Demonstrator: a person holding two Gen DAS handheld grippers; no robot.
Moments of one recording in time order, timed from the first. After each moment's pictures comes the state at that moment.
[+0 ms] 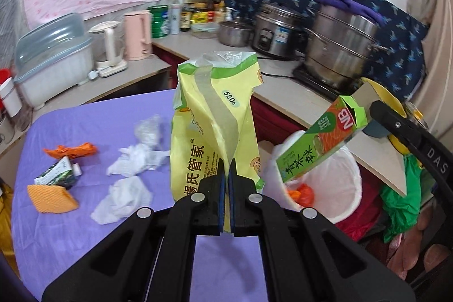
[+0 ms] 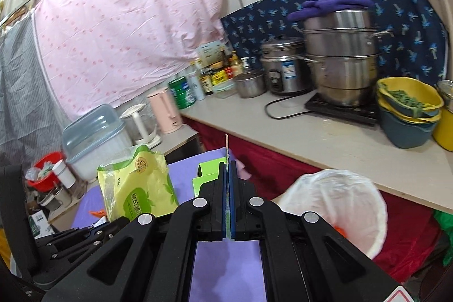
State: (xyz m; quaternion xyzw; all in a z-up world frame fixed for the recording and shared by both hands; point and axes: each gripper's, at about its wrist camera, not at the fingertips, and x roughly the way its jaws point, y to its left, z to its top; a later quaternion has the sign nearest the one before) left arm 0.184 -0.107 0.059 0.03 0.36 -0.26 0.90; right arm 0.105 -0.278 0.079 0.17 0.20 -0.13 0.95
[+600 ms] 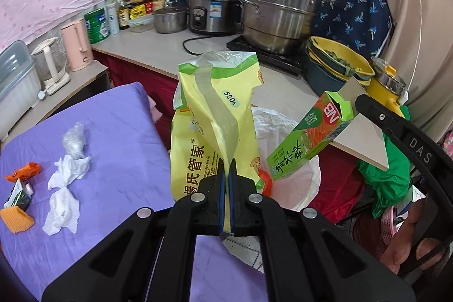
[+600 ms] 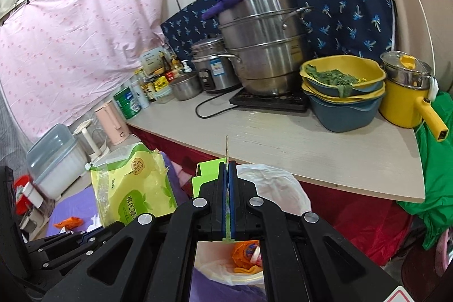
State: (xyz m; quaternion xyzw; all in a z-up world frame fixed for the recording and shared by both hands) left arm 0.141 -0.250 0.034 0.10 0.37 -0.34 0.86; right arm 0.043 -0.400 0.040 0.21 0.21 -0.23 0.93
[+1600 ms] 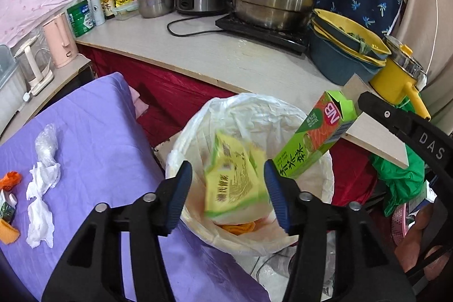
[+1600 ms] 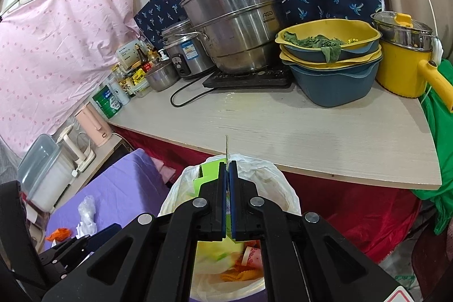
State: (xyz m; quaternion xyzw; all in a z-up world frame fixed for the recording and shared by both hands) left arm 0.169 -0.312 -0.018 0.13 0.40 -0.33 0.85; right arm 0.074 -0.456 -0.010 0.27 0.24 -0.24 0.90
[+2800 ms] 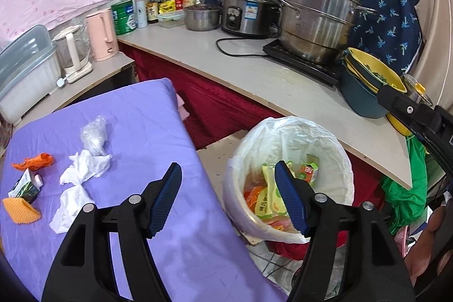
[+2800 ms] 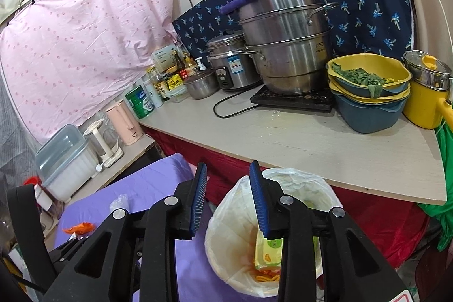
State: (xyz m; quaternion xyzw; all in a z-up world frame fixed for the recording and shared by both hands) left arm 0.186 -0.220 0.021 0.07 0.38 -0.27 0.88; right arm 0.094 -0.374 0.049 0.22 0.21 -0.19 0.93
